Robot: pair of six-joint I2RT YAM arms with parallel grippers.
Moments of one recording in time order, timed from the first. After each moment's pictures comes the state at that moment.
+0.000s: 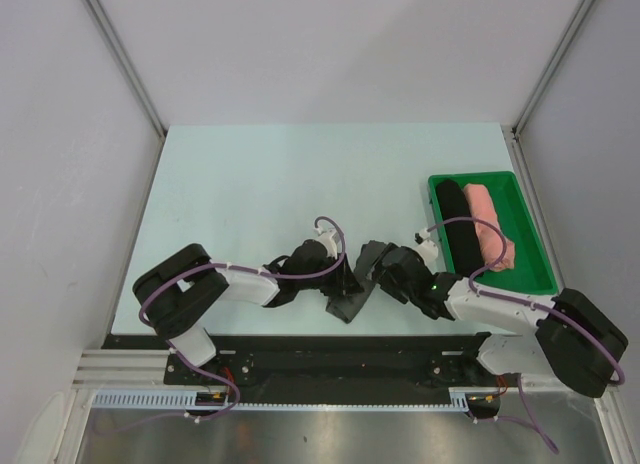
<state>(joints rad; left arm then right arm) -0.91 1.66 0.59 0.47 0.23 -0.86 0.85 1.20 0.48 -0.11 0.34 1.29</state>
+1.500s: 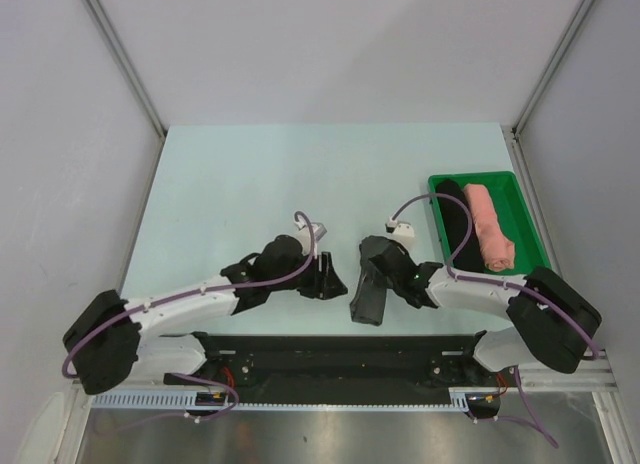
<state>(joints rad) -0.90 1.22 0.58 0.05 0.22 -0.72 0.87 1.39 0.59 -0.08 0.43 0.86</state>
